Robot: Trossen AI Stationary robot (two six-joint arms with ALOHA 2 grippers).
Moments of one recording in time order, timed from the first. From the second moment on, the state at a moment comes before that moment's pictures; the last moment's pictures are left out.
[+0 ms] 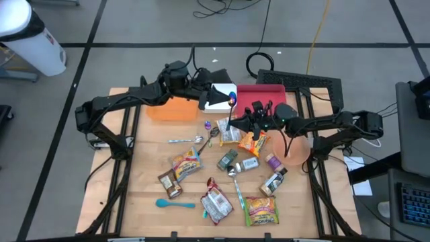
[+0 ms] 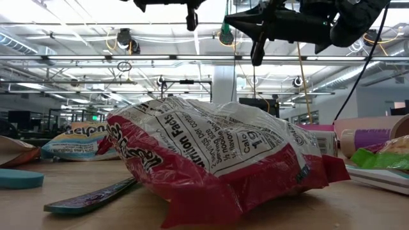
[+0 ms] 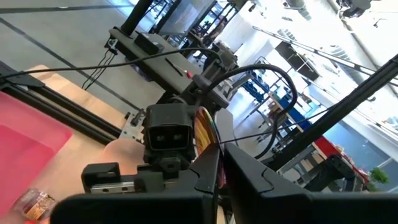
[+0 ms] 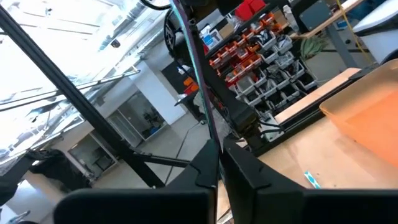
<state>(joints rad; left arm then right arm) 0.38 1.55 1.38 0.14 0.57 -0.66 -0.23 1.33 0.60 0.89 -0.30 0.71</state>
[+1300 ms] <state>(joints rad) 0.47 1.54 1.38 0.31 0.67 -0.71 -0.31 1.25 0.60 0.86 -0.36 0.73</state>
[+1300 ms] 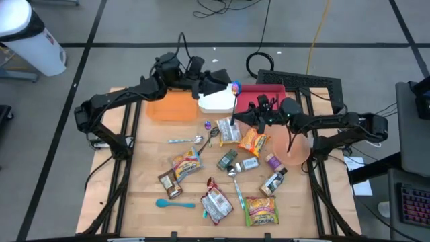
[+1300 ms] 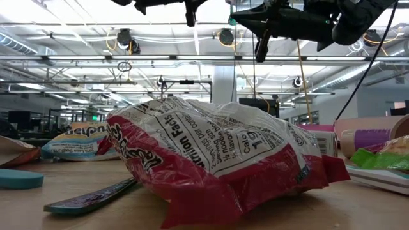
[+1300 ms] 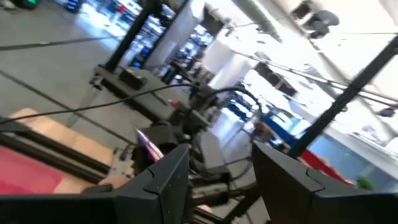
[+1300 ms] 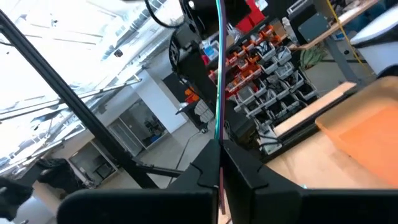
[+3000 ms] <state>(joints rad) 0.63 1.17 1.38 -0.35 0.48 -0.52 -0.75 1.05 1.01 -0.35 -0.72 0.06</state>
